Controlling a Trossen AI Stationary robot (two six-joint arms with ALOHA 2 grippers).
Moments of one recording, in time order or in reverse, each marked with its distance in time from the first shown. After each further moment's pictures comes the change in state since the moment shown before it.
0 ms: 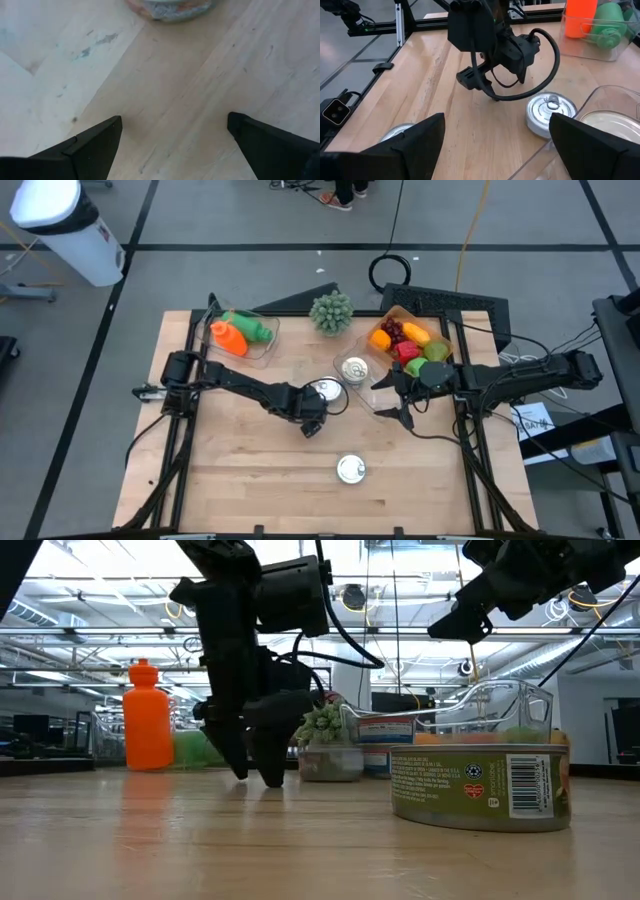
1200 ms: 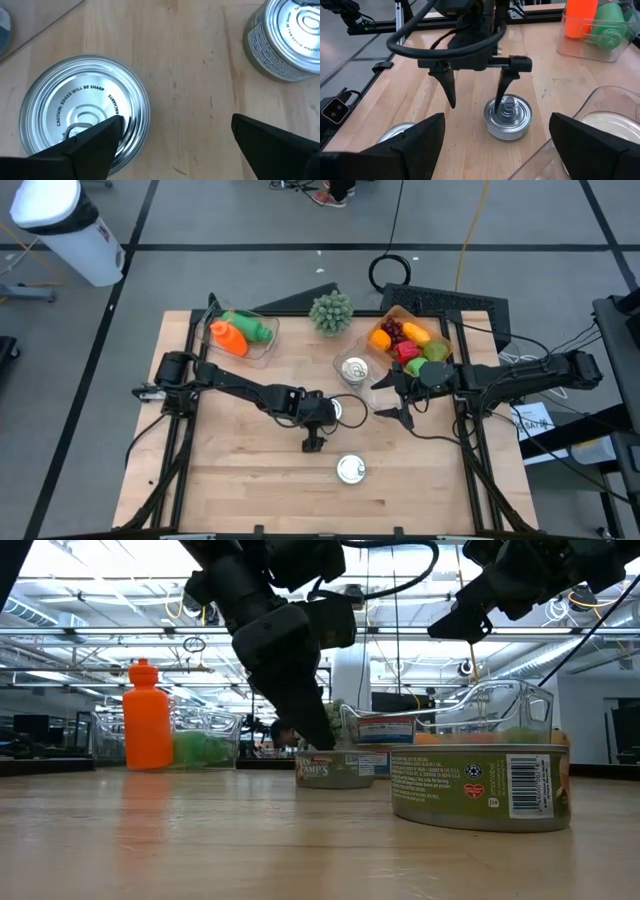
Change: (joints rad) left arm -0.046 -0.047 0.002 0.312 0.333 0.588; right arm 0.000 0.000 0.001 -0.003 0.000 -0.007
